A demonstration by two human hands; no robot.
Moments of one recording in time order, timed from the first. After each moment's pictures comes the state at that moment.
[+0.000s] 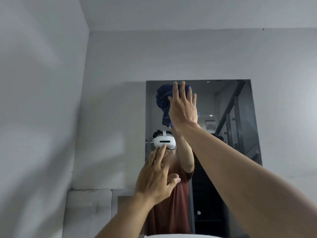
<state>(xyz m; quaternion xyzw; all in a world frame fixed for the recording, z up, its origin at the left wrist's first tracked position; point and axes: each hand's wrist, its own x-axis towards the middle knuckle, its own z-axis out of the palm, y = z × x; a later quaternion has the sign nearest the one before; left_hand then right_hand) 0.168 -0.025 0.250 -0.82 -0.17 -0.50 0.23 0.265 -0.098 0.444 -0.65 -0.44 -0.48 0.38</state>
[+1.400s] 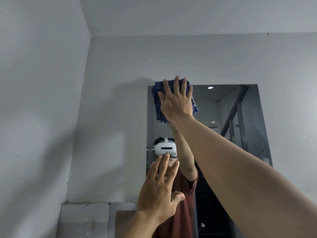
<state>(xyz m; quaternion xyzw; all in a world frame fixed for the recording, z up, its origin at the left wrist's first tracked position) 0.184 -0.007 0.236 -0.82 -0.17 -0.49 0.24 0.267 -0.062 0.490 -0.65 -0.43 -0.53 0.34</state>
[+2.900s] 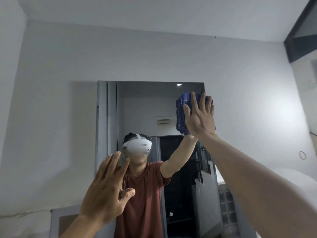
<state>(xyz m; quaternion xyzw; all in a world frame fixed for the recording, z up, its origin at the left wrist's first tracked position) 0.183 -0.010 0.234 -0.81 -0.15 -0.52 0.22 0.447 -0.203 0.416 -0.71 -0.33 -0.48 0.41</state>
